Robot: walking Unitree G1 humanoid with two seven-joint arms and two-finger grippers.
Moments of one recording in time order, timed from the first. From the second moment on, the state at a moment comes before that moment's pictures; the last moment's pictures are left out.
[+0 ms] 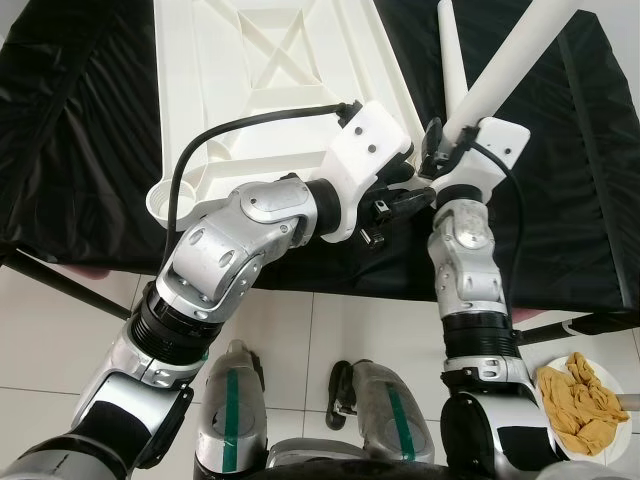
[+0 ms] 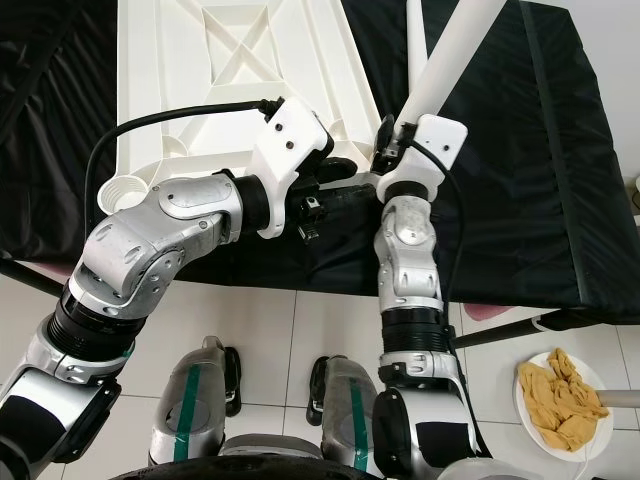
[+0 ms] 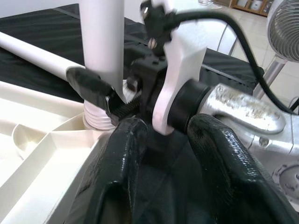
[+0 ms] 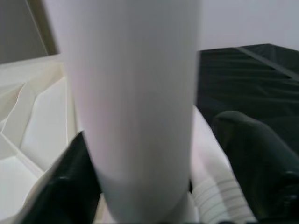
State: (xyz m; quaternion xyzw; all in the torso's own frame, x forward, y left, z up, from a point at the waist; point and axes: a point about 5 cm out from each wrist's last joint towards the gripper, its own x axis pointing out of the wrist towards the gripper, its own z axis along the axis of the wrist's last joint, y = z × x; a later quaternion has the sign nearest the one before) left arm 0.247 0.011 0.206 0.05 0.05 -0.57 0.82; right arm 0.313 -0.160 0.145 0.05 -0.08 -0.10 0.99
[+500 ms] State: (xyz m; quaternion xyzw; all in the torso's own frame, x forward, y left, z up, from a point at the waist) left arm 0.247 0.011 0.206 0.05 0.05 -0.57 0.82; right arm 0.314 -0.166 0.148 0.04 -0.09 -0.06 0.99
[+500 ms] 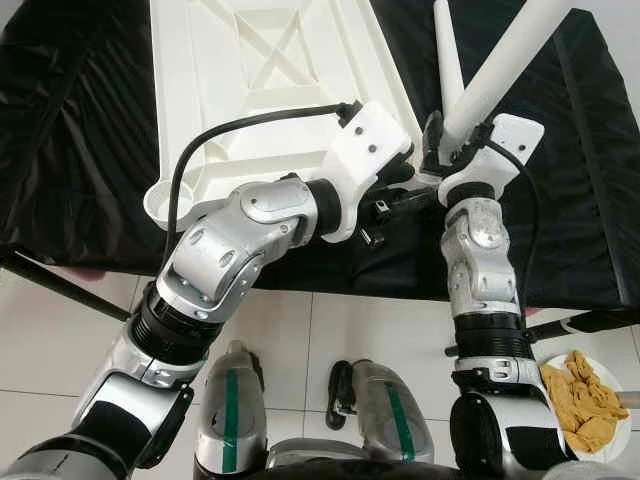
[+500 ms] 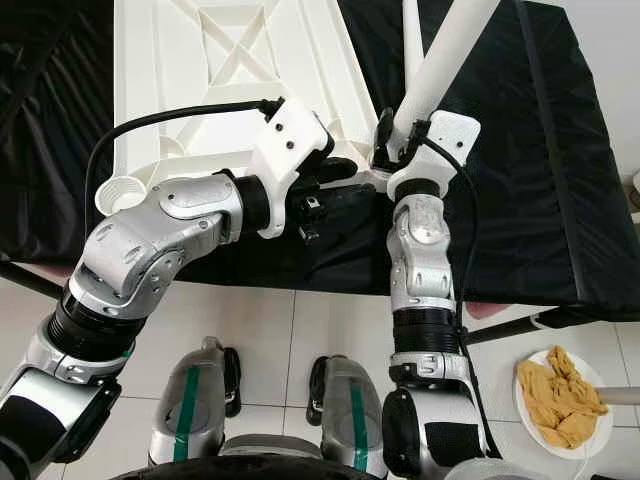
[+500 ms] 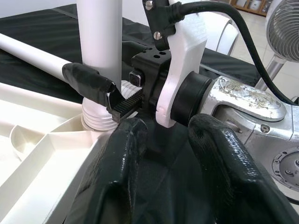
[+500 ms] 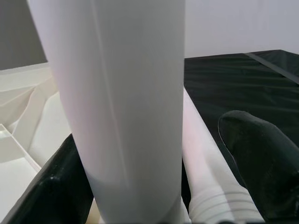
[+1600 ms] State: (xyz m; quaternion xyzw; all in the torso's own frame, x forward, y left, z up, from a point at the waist) left arm 0.249 0.013 0.204 0.05 0.06 -0.56 0.82; right arm 0.332 -0.203 0.151 -0.01 -0.06 0.25 0.97
